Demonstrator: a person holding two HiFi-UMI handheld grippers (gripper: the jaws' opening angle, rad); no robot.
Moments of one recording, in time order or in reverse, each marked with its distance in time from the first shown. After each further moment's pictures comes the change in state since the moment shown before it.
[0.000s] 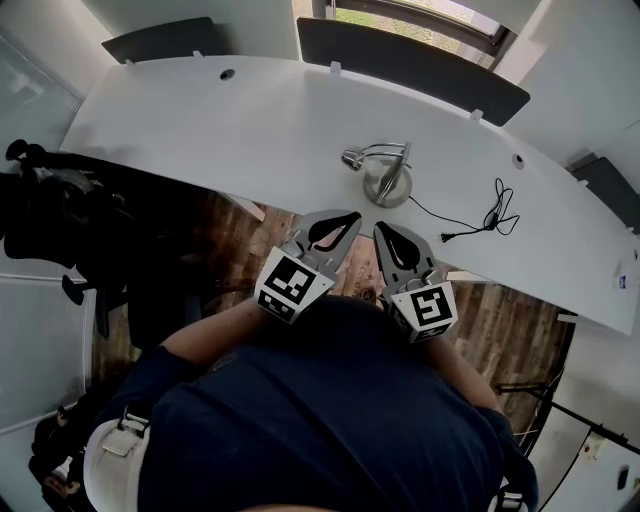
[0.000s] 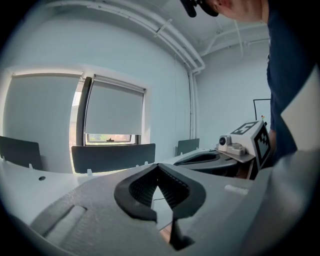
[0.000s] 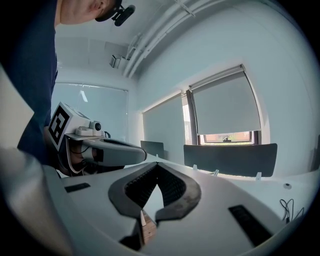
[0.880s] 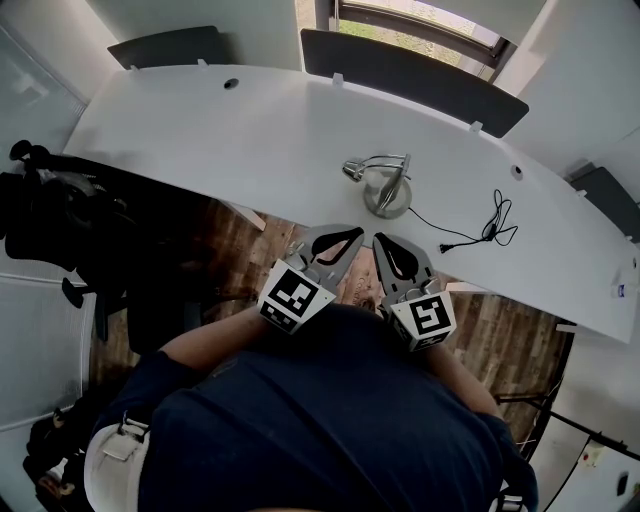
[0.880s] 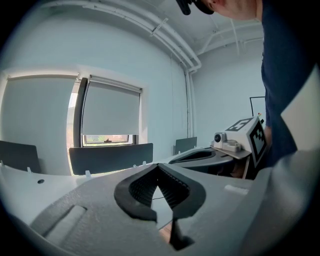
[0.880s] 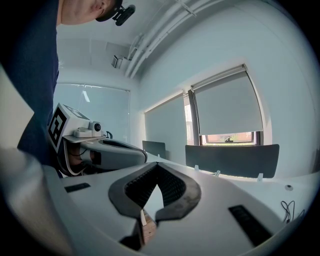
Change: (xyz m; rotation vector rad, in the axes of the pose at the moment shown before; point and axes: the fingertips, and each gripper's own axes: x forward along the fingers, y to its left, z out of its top) left arm -0.002 -0.010 -0.002 0.026 0.014 -0.023; right arm -0.002 0.003 -0.001 -0.003 0.002 0.023
